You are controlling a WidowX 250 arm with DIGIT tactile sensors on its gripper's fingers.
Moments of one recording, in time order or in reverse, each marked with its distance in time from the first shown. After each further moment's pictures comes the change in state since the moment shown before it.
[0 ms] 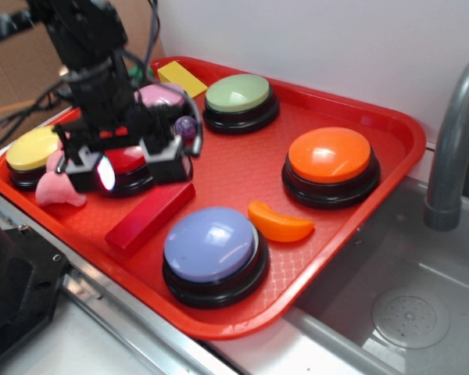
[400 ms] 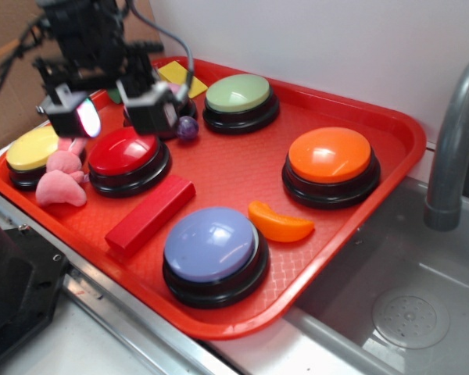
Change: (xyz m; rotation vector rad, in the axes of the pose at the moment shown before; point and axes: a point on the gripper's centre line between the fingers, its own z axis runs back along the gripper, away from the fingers) arm -0.002 -0.008 0.050 -0.002 0.028 -0.160
